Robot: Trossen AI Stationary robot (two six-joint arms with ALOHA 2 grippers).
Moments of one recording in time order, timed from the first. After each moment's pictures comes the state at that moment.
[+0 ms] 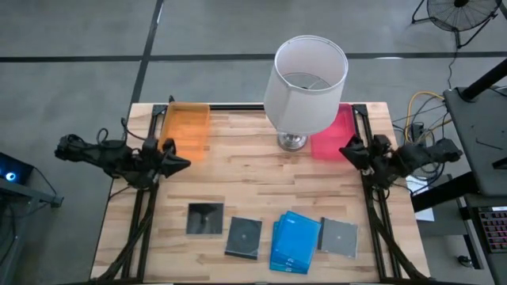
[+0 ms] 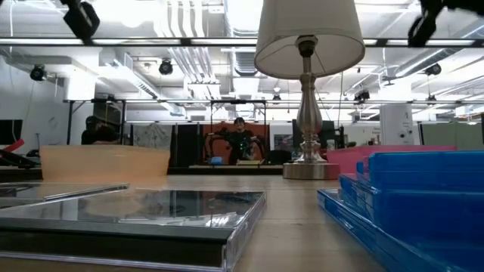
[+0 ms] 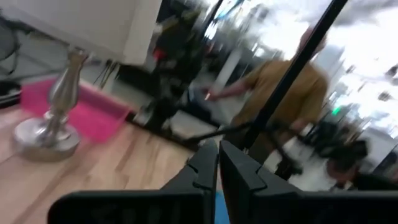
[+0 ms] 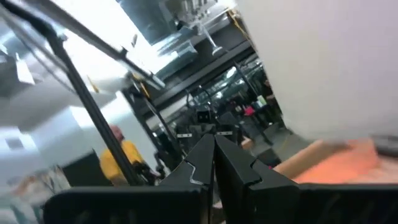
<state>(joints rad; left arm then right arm) -0.31 0.41 0.53 -0.12 -0.28 -0.49 0.34 0.20 0.28 0.33 0.44 0.43</state>
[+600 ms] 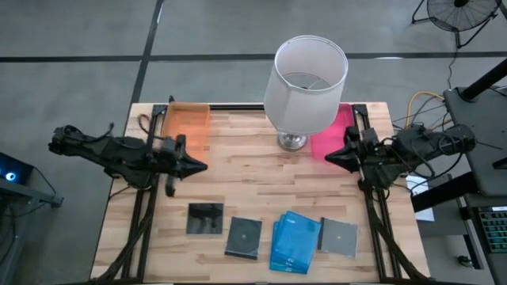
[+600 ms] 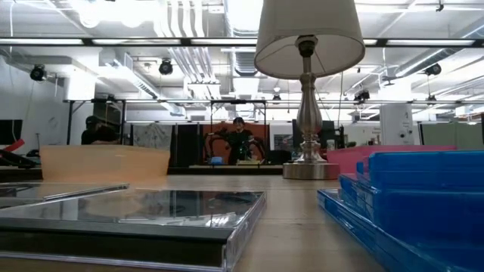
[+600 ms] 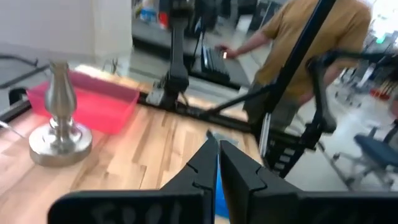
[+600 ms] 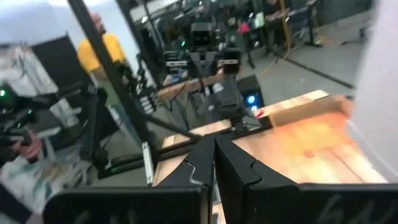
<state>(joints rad) -0.31 0.75 0.89 -0.27 -0.26 -0.37 0.34 0.74 0.97 -0.28 0.28 0.39</state>
